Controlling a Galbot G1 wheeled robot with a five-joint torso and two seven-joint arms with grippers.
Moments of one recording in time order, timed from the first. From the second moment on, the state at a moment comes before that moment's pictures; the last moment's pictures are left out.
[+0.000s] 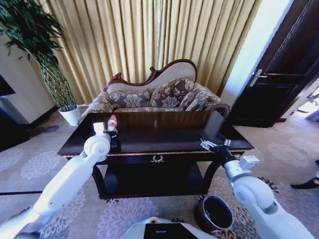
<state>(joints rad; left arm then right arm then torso) 0.75 -0.82 -0.14 -1.98 -1.09 0.59 -0.78 -1.57 0.94 0.71 2.33 0.70 -0.19 0.21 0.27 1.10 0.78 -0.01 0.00</state>
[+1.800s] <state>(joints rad) 0.44 -0.61 0.19 -2.08 -0.75 0.03 -0.17 -0.48 0.55 0.05 2.07 1.63 -0.24 0.04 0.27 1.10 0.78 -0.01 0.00</state>
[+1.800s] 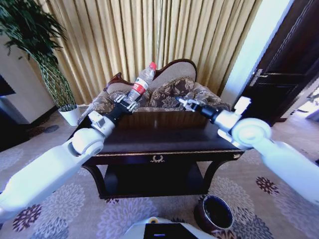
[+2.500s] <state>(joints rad) 0.22 -0.66 0.46 -2.08 -0.79 0.04 -0.23 -0.47 0.60 0.04 2.08 1.61 -0.25 0.01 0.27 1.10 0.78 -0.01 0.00</state>
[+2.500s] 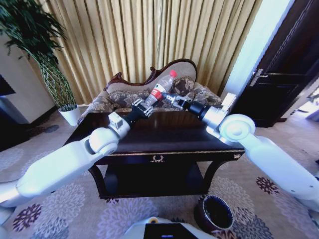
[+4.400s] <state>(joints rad) 0.16 -0.72 0.60 -2.09 -0.81 0.12 -0.28 -0.52 0.56 0.11 2.10 1.59 -0.26 -0.03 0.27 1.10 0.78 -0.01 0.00</state>
